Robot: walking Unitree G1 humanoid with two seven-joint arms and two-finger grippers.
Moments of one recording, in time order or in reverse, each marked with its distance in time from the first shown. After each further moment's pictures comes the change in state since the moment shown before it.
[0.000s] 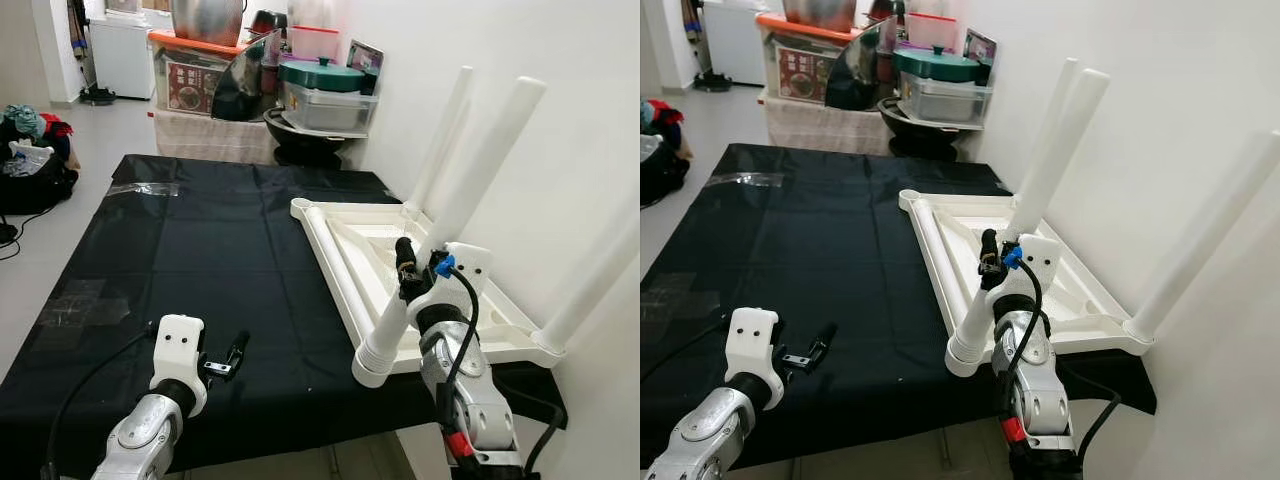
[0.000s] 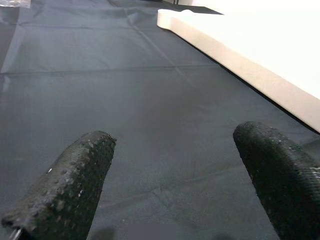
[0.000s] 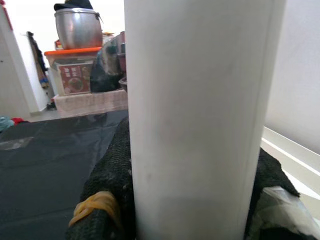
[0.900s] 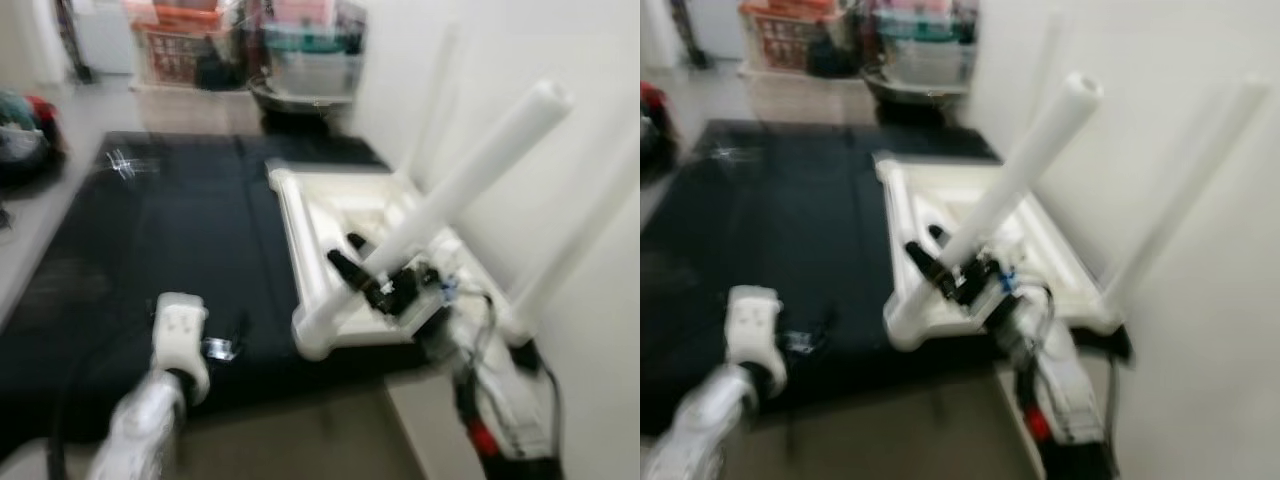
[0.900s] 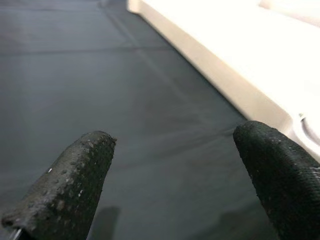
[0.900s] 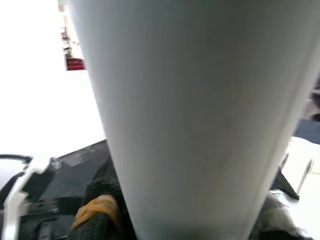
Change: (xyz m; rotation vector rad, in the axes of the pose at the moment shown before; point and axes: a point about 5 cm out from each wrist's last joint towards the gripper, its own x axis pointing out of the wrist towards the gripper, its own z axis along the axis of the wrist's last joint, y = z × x) left arm 0.001 0.000 0.000 -0.005 -0.011 0.011; right arm -0.015 0.035 0.008 0.058 -0.015 0.976
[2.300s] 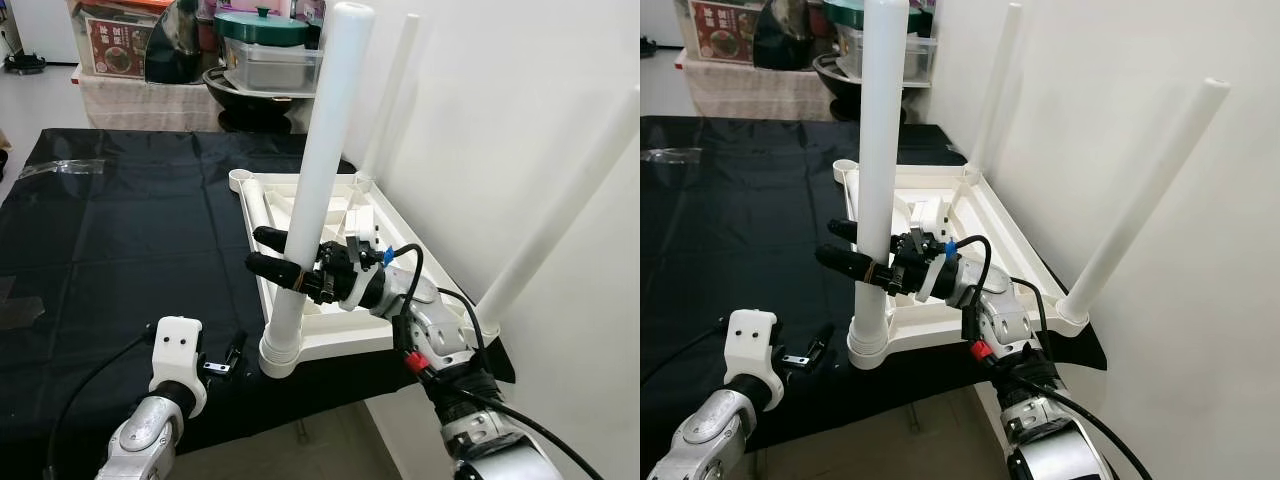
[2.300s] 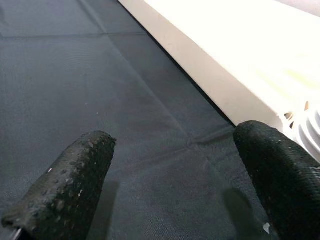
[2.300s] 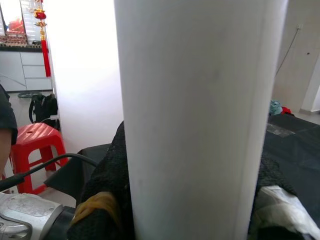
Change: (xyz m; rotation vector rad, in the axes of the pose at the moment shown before) left arm -0.002 -0.002 -0.003 -0.008 0.008 0.012; right arm 0.070 0.002 0.008 -0.017 0.000 0.447
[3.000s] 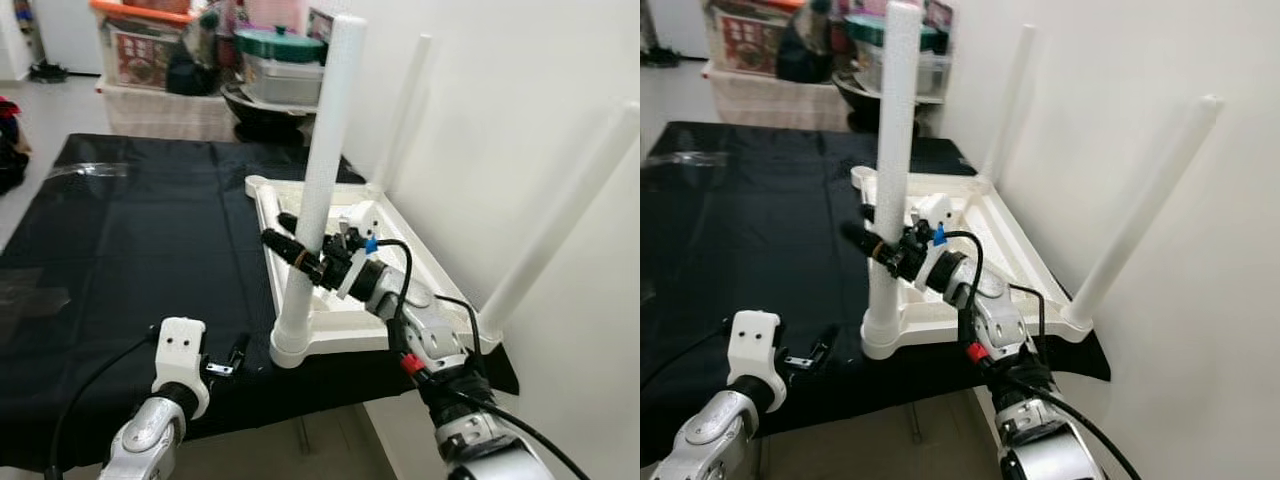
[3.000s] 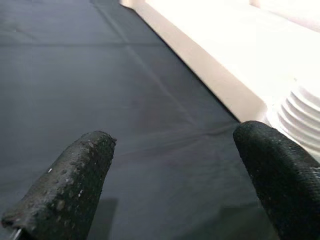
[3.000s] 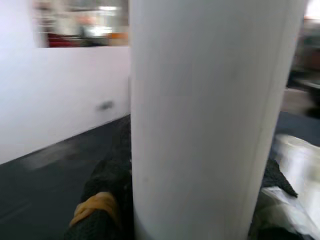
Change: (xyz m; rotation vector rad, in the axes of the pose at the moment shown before) left arm 0.000 -0.001 -0.001 -0.004 0.003 0.002; right arm -0.014 -0.023 -0.019 0.015 0.094 -0.634
